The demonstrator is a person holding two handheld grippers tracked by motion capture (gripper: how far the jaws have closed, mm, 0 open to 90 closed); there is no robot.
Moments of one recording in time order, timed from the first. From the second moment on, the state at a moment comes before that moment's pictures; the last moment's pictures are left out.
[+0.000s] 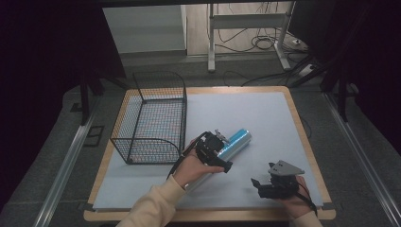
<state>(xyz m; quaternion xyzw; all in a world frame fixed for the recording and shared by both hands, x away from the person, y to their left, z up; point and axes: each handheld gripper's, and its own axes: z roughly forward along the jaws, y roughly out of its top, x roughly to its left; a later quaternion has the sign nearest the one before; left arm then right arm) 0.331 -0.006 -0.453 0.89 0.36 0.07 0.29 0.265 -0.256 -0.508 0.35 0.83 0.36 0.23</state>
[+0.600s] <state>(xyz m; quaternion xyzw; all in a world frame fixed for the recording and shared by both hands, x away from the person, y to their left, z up) 0.372 -0.022 -0.489 0.90 0.39 0.03 0.20 0.266 -0.255 -0.510 0.35 0.83 0.36 0.23</state>
